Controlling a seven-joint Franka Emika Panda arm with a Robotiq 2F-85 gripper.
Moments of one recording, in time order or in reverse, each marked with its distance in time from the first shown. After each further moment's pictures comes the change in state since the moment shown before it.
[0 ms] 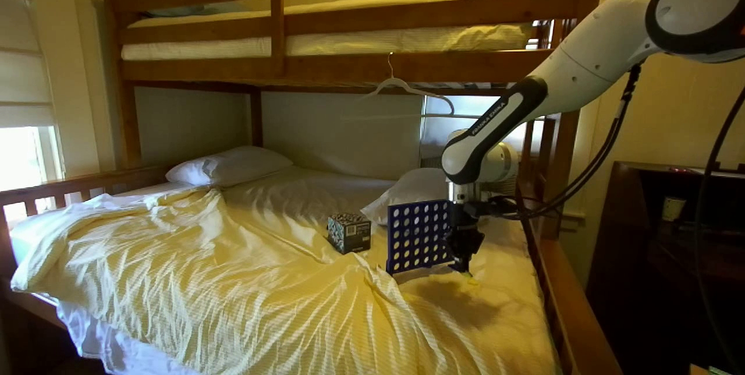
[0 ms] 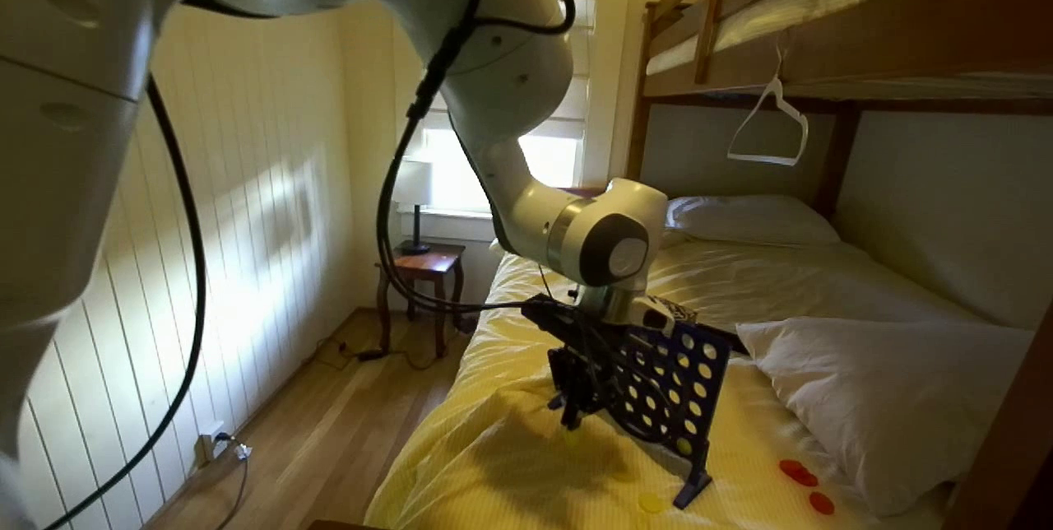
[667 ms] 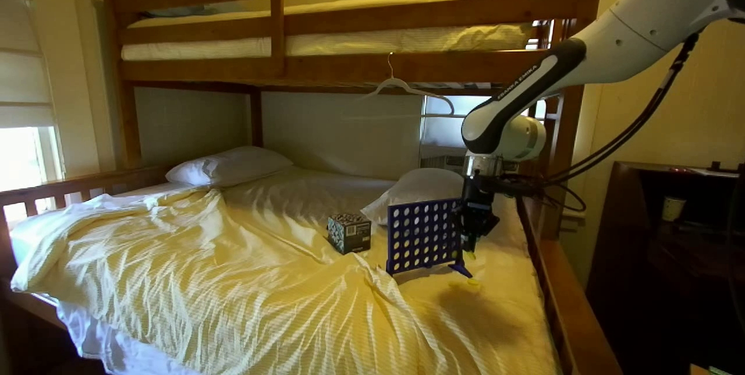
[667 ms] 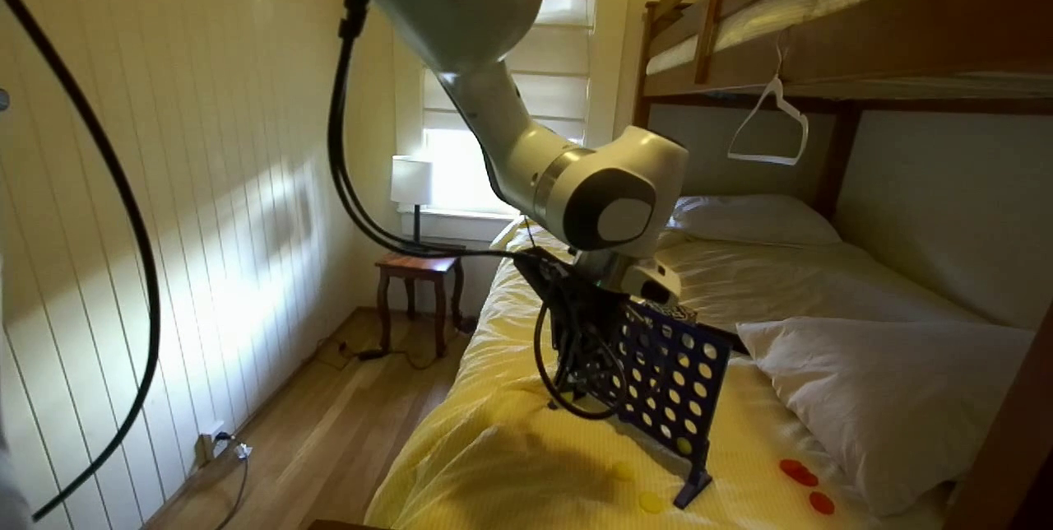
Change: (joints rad) arm -0.004 -0.216 -0.028 -0.137 0.158 0.001 0.136
